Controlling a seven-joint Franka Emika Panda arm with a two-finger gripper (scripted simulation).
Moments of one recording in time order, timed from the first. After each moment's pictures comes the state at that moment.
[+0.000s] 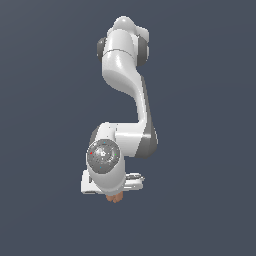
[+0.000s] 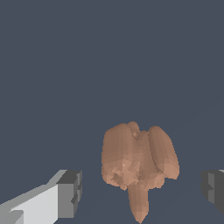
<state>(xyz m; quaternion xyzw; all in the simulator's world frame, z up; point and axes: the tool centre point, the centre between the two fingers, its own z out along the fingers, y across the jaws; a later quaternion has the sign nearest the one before) 0.179 -0.050 0.076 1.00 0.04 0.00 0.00</state>
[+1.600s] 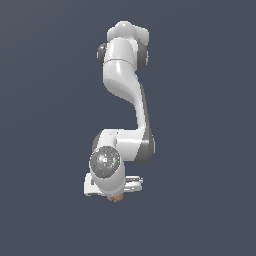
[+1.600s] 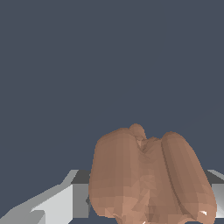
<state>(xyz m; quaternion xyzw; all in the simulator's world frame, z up) 0.176 -0.051 0.044 1.00 0.04 0.00 0.00</state>
